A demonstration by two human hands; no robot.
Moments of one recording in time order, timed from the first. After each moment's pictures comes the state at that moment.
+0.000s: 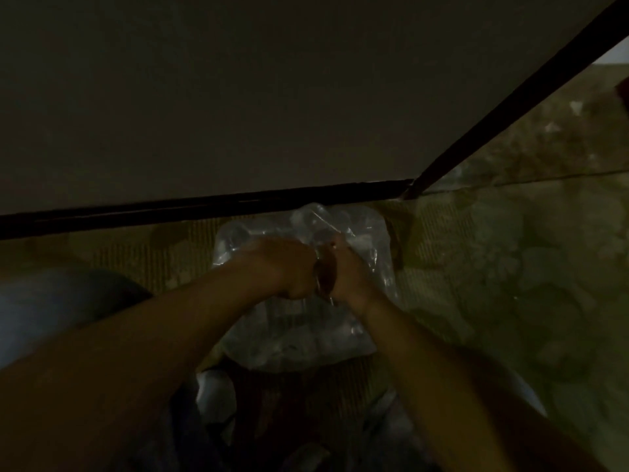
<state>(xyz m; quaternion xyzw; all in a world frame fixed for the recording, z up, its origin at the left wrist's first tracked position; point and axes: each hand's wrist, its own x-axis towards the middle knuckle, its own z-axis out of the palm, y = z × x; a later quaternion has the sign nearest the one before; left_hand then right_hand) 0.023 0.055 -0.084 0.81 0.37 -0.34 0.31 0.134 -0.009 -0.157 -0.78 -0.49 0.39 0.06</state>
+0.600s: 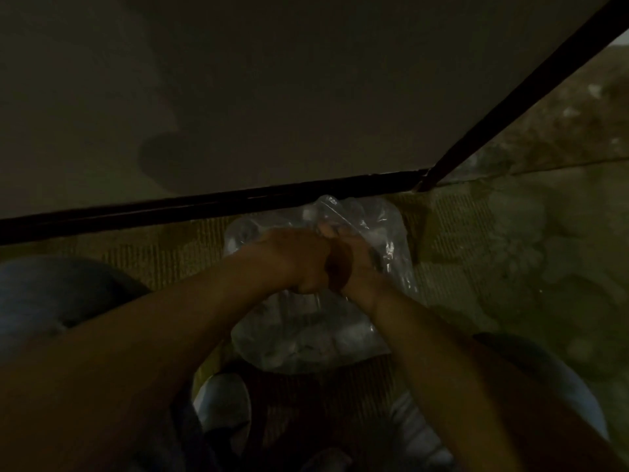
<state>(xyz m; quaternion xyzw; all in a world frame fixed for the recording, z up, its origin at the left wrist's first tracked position) 0.015 0.057 -0.088 0.84 0.34 -0.32 0.28 0.126 0.004 -0.165 -0.72 -0.63 0.28 0.02</state>
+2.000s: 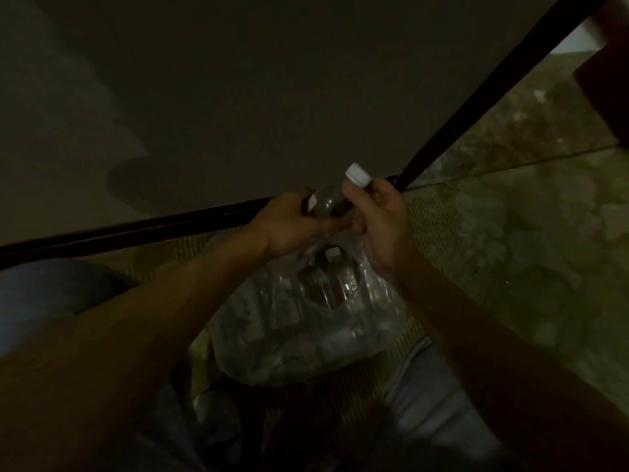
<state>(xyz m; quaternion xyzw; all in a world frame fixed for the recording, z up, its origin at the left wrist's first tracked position) 0.029 0.089 -0.094 0.66 0.43 0.06 0.61 0.167 0.022 -0.098 -0.63 -0.23 0.44 0.60</state>
